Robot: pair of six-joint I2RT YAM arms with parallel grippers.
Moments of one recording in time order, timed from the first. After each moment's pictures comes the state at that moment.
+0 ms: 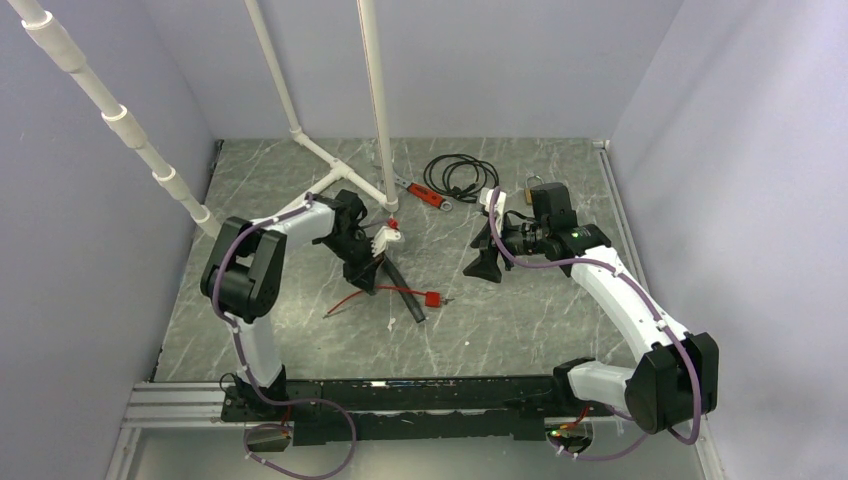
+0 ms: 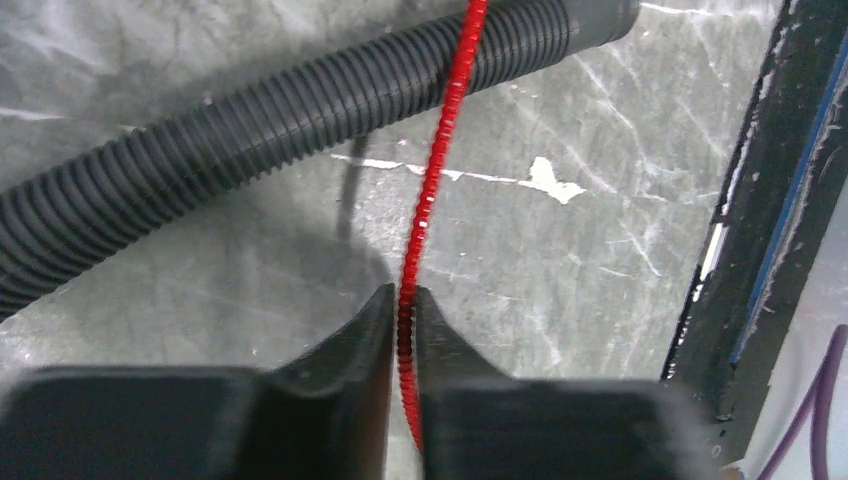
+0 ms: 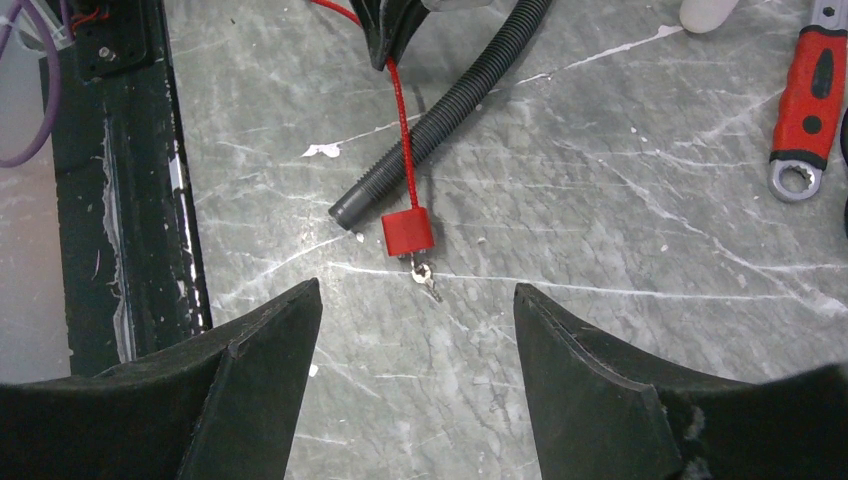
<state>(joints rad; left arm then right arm) -0.38 1.88 1.22 -0.88 0.70 0.87 0.30 1.20 0.95 -0.53 -0.90 -0.52</state>
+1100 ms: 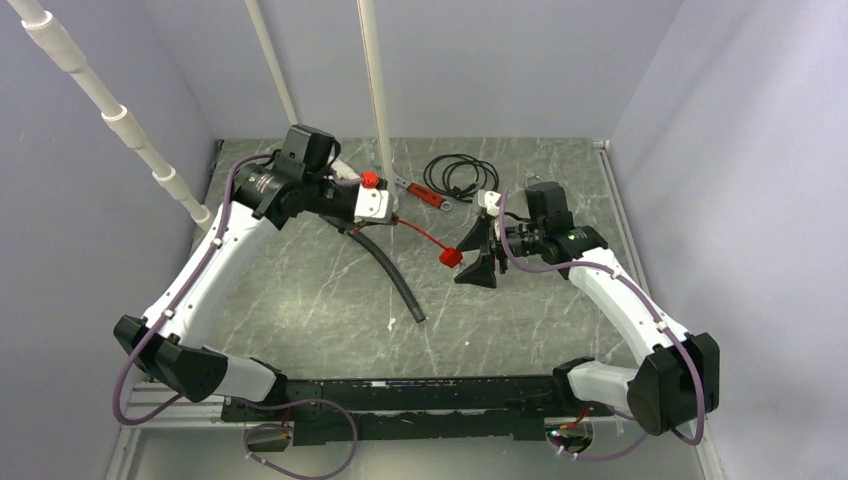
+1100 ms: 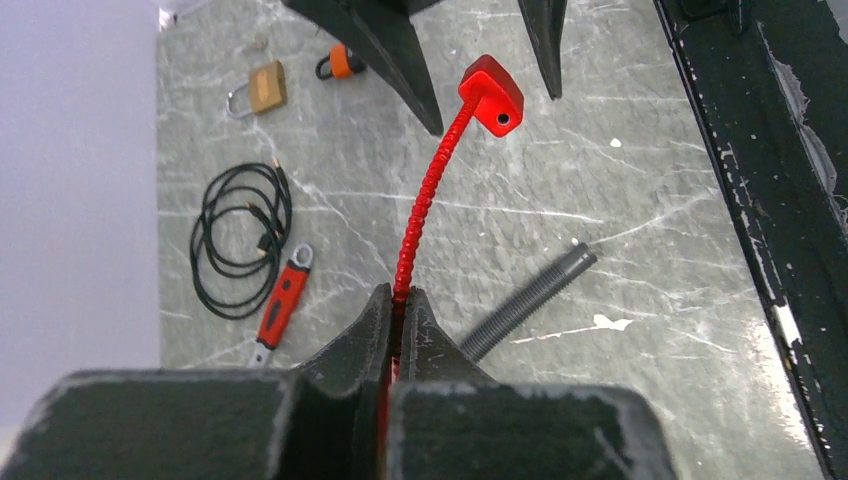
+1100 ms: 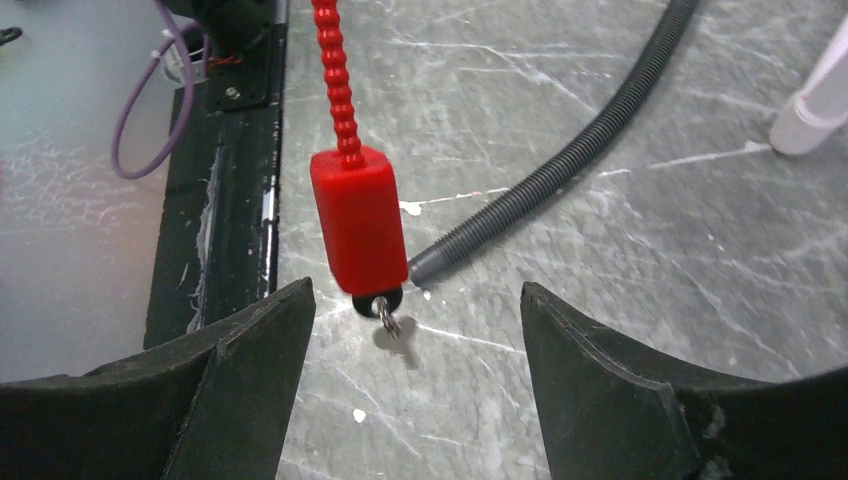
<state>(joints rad) -0.48 1.40 1.63 -1.01 0.88 1.07 0.33 1.20 0.94 -0.46 -1.08 -0.49</state>
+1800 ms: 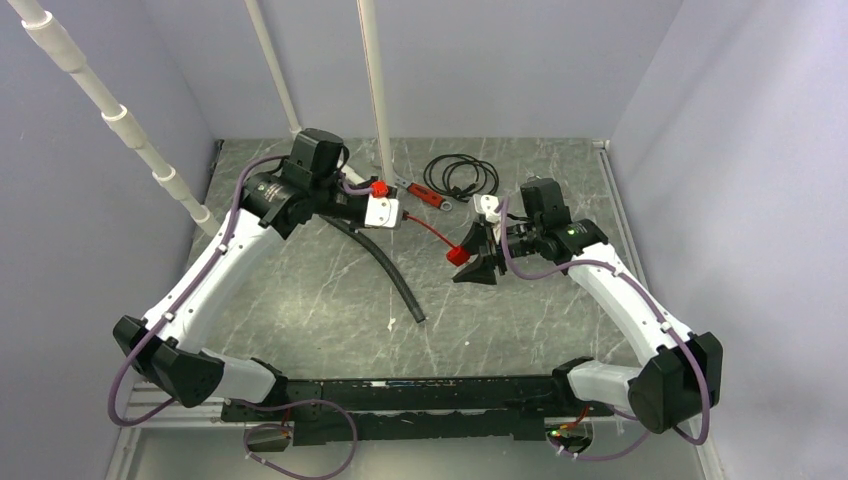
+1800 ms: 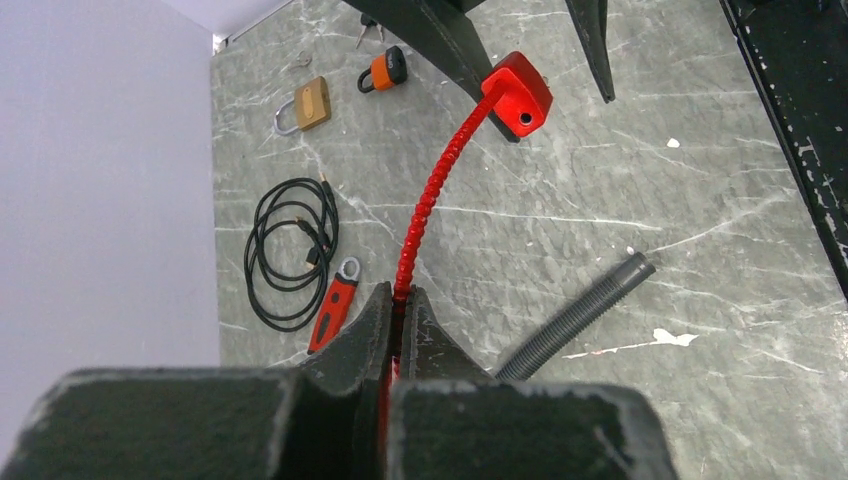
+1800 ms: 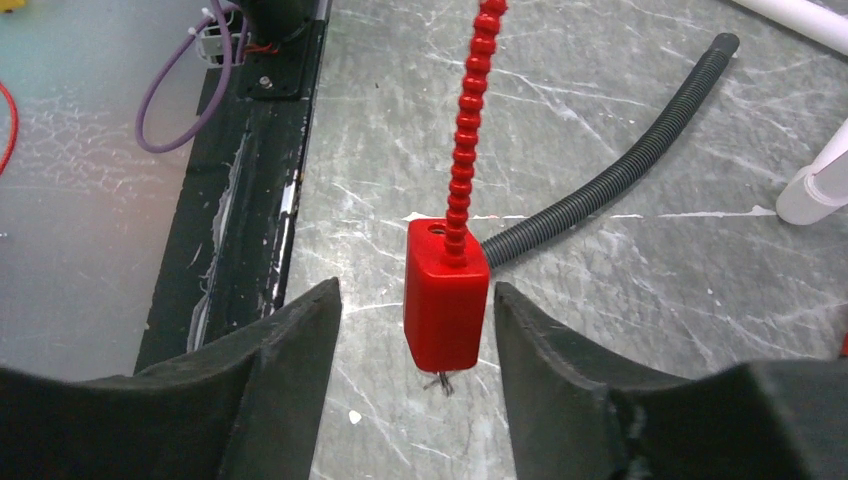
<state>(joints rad) -0.55 1.37 1.57 -0.86 0.82 1.08 0.38 1.20 1.02 -0.59 -1.14 -0.65</state>
